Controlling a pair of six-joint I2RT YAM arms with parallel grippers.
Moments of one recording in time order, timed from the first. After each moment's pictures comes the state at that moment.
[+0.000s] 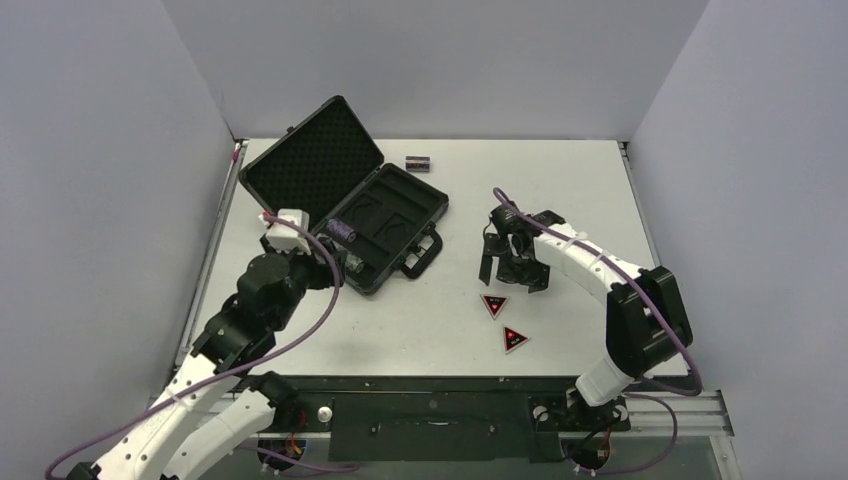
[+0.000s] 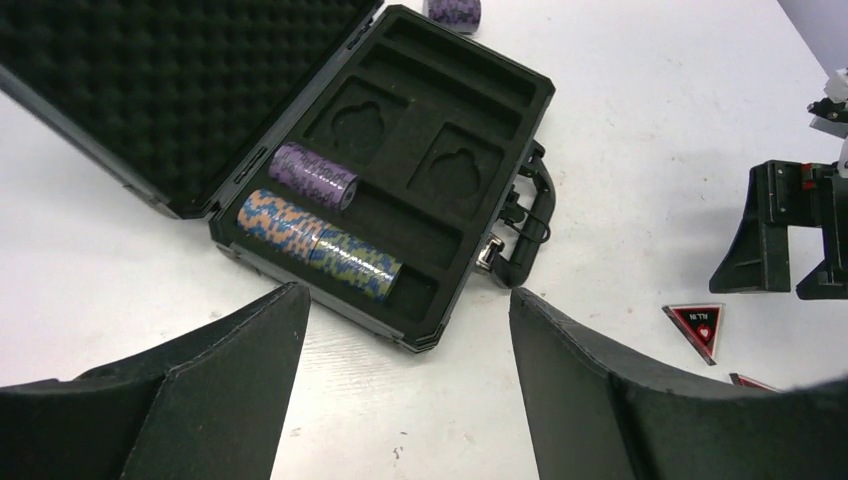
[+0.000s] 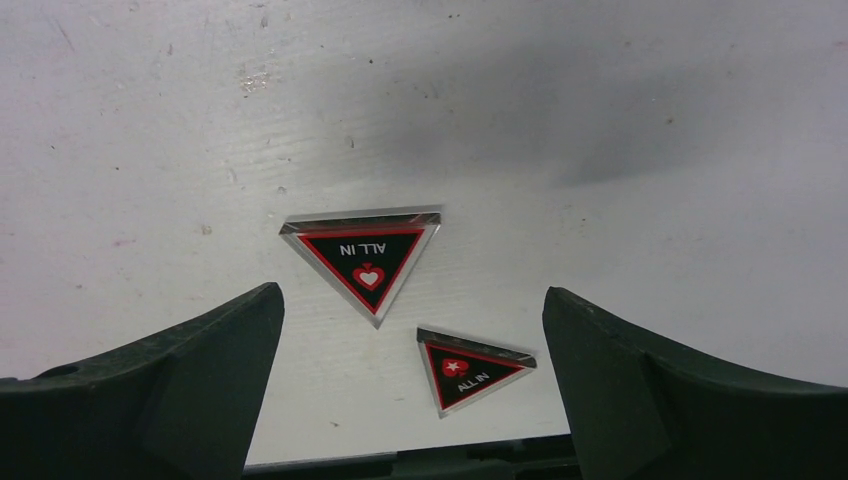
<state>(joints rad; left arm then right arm) -0.61 0.68 0.78 -0.38 -0.35 -0.31 0.46 1.57 1.11 -0.89 0.16 0.60</state>
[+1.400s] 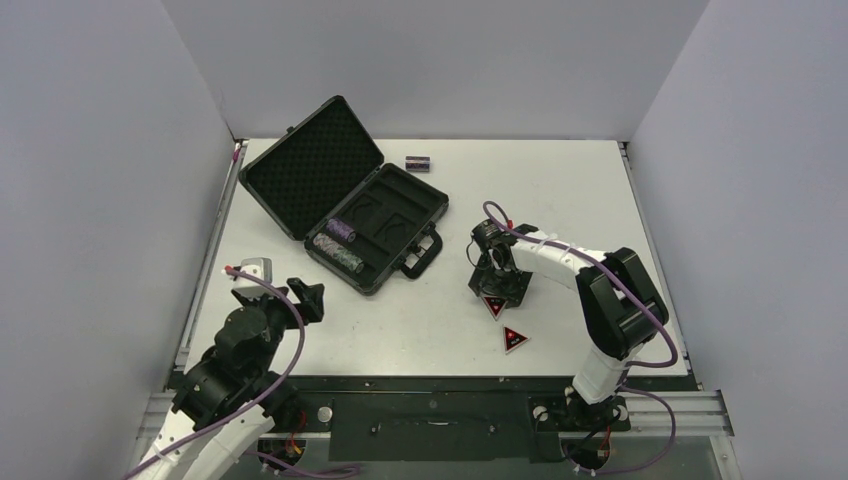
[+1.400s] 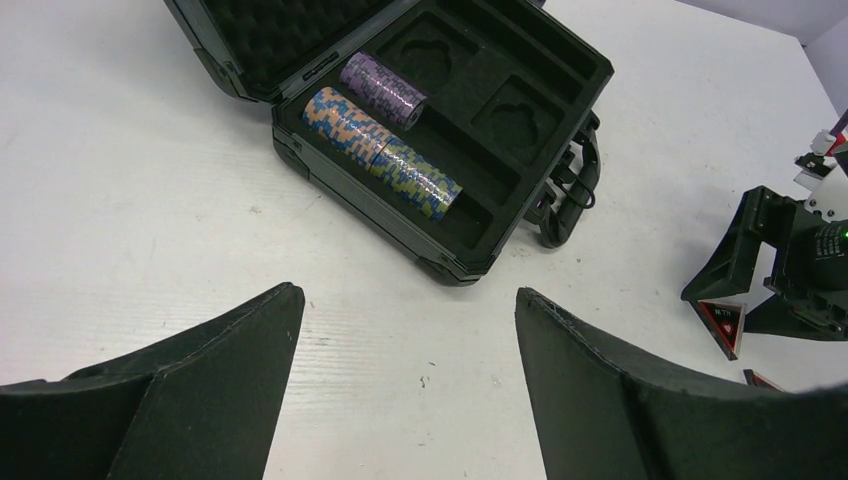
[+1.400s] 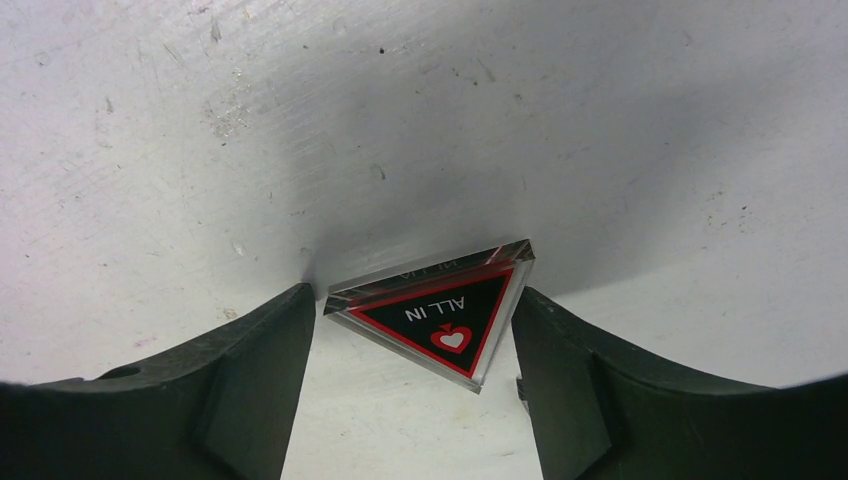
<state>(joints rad) -0.61 0.23 0.55 -0.61 -0.47 -0.47 0.55 1.73 1.05 -0.76 0.16 0.96</state>
